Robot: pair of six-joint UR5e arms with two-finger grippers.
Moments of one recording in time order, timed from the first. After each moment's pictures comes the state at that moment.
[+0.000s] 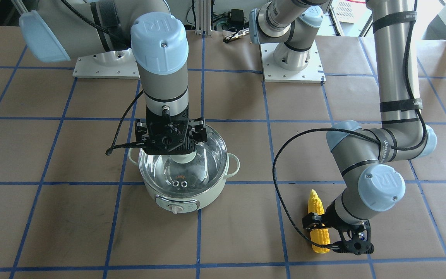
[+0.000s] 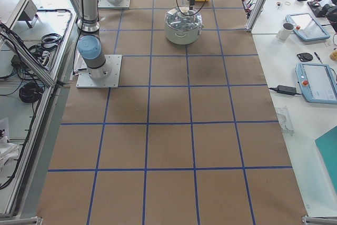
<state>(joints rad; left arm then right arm) -1.44 -2.20 -1.49 -0.97 1.60 0.18 1.89 -1.25 1.42 -1.78 -1.61 0.26</state>
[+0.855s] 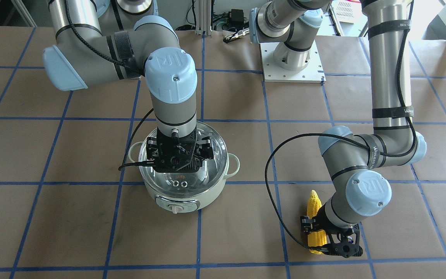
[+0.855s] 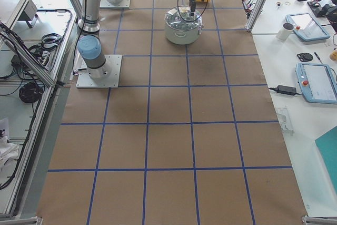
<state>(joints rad) -1.46 -2.23 -1.48 -0.96 1.60 0.17 1.90 -1.18 1.46 -1.89 -1.60 0.31</state>
